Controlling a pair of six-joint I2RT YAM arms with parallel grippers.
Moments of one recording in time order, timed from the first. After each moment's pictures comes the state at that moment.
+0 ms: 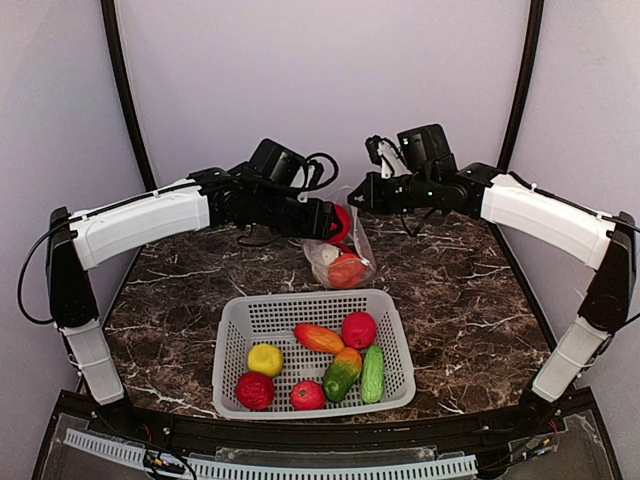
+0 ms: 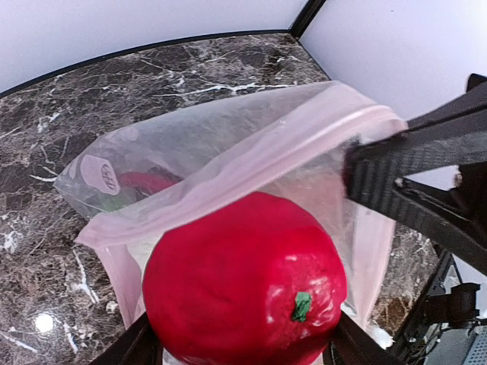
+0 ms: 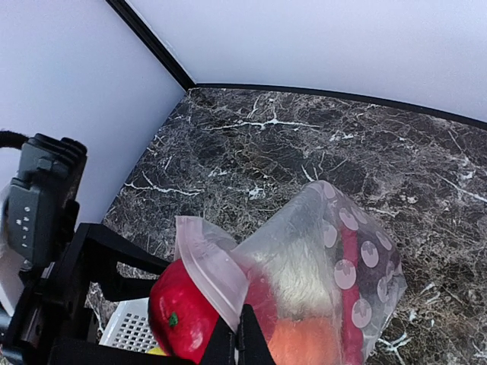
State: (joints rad) left arm -0.84 1.80 1.69 -0.55 0.02 -0.46; right arm 0.72 1.64 1.54 -0.40 -0.16 0.46
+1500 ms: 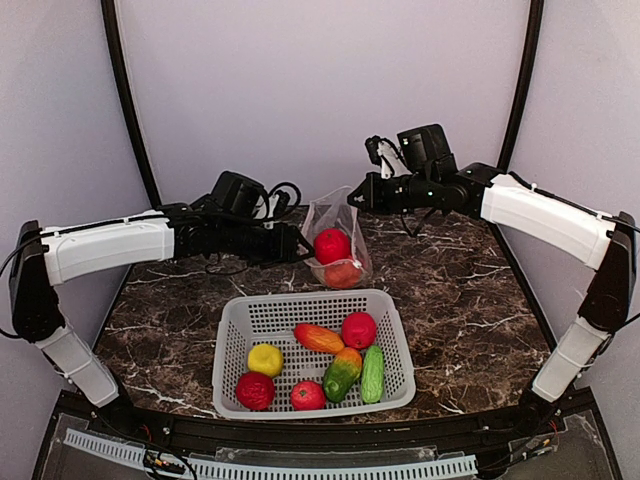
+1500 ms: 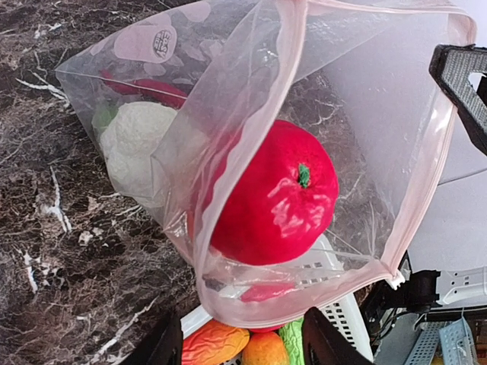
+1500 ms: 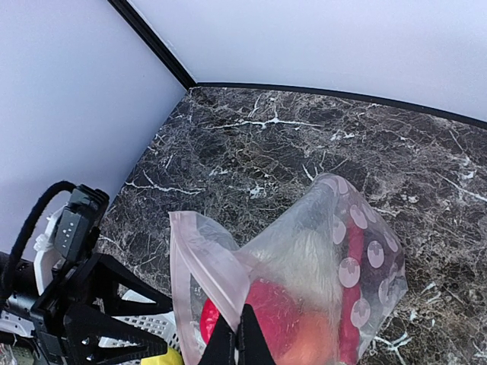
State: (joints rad) left arm -0.76 1.58 1.27 -0.35 0.21 -0.64; right arm 0.72 1.64 1.54 -0.40 -0.16 0.46
